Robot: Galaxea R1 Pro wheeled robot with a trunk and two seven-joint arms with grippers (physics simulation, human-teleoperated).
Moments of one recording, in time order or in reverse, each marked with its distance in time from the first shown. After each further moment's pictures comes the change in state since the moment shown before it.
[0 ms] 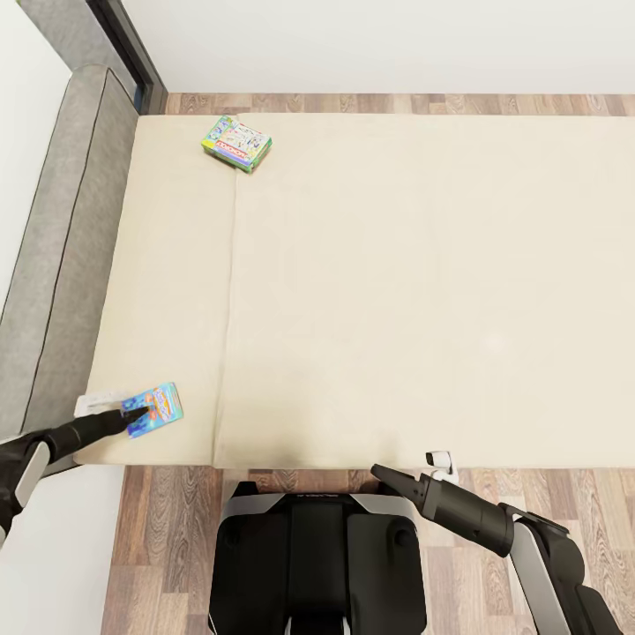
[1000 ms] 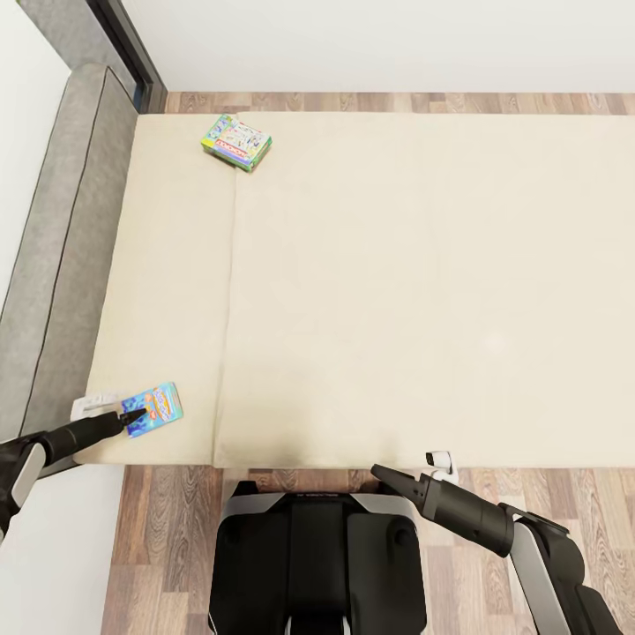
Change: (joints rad) left arm -0.005 0.001 0.035 0.021 0.002 0.041 -0.017; right arm 0.000 0.000 0.000 0.000 0.000 0.000 0.001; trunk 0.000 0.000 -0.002
